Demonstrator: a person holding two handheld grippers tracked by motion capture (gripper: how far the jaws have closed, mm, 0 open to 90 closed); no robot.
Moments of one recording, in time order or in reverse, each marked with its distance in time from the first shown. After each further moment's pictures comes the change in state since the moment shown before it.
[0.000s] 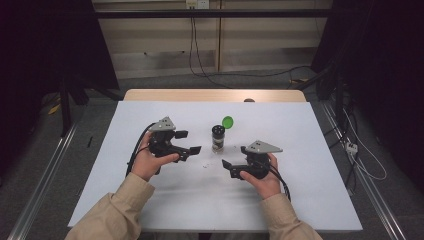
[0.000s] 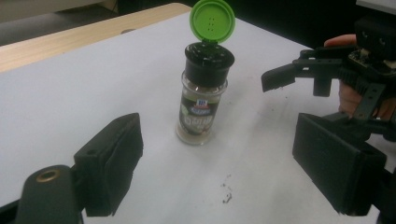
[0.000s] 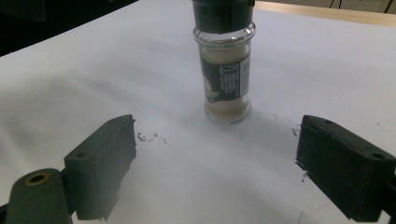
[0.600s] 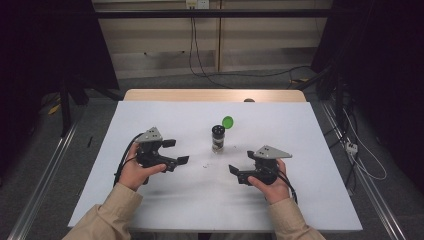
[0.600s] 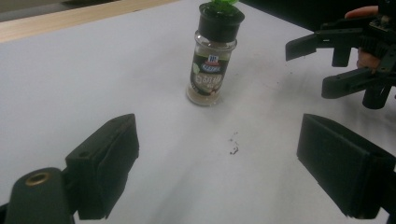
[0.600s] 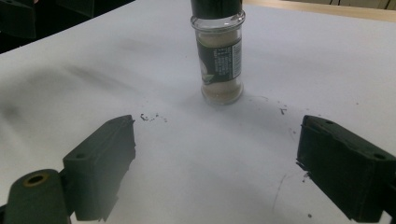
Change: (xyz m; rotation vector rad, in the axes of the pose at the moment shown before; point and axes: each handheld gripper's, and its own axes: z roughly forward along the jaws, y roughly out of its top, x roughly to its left) left arm 0.004 -0.033 -0.027 0.012 0.022 -0.021; right arm -0.004 -0.010 -0.023 -0.001 0.007 -0.001
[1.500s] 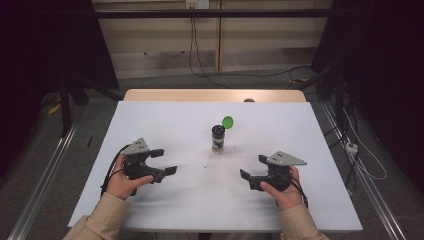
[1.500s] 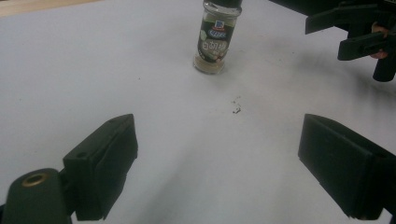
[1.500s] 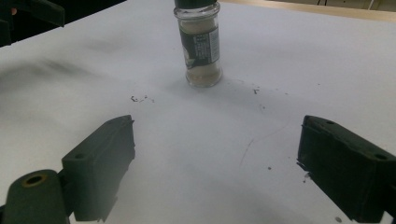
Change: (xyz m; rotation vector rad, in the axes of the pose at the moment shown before) left arm 0.000 -0.032 -0.029 0.000 0.025 -0.014; right arm -0.011 -0.014 -0.030 -0.013 -0.025 -0.002
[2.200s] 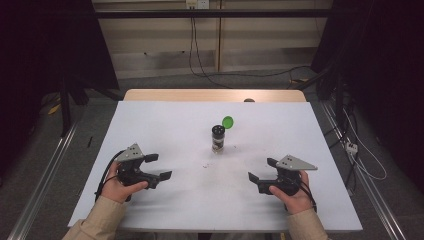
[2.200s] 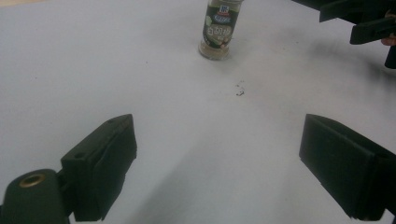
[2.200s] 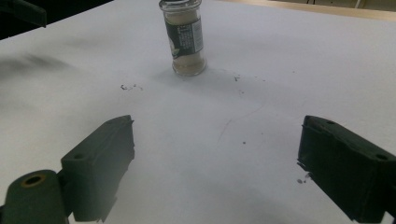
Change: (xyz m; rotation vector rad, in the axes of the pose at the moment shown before) left arm -0.002 -0.015 -0.013 0.009 0.025 -0.003; right arm -0.010 -0.010 -0.020 -0.006 -0.026 -0.002
